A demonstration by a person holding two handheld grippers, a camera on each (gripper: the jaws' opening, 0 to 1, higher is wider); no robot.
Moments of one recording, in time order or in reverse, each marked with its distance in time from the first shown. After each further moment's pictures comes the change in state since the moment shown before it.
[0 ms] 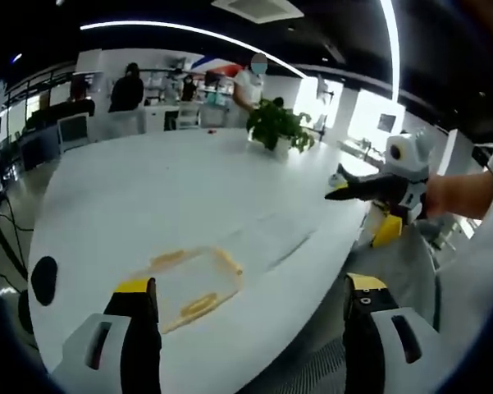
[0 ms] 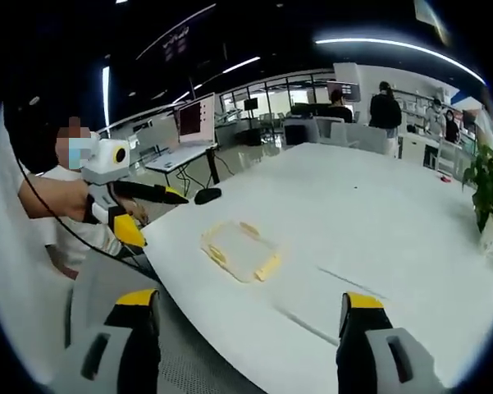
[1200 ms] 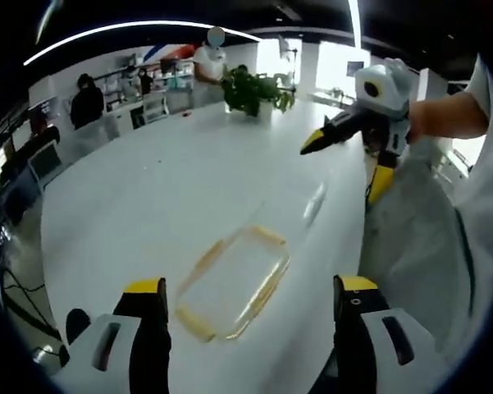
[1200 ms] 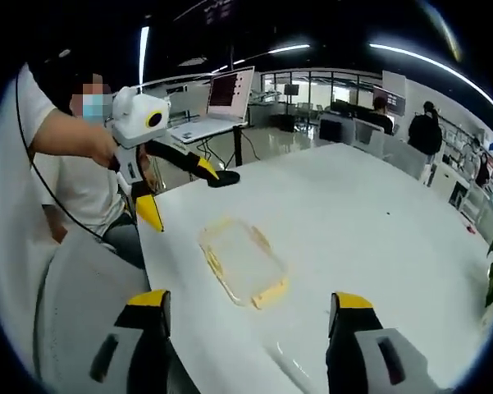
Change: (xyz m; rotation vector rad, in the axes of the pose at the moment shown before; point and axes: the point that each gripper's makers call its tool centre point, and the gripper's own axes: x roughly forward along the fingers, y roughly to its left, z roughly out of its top) left arm 0.011 0.074 -0.011 0.278 0.188 -0.066; right arm 0.070 0.001 0.025 -0.247 0.137 0.082
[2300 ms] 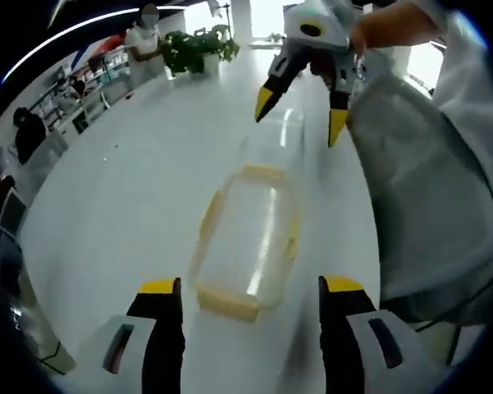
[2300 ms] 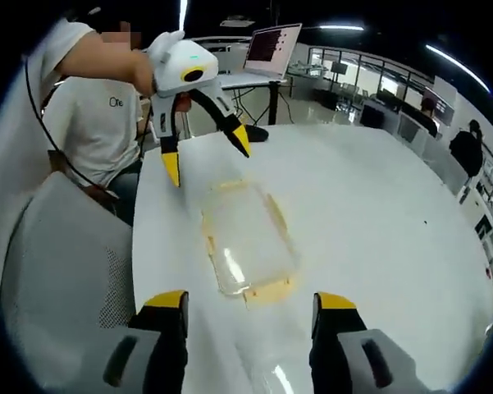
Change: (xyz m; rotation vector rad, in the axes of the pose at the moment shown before) left arm 0.028 0.036 -0.055 0.295 0.225 -0.188; right arm 0.064 -0.012 -0.025 -0.186 0.187 0.137
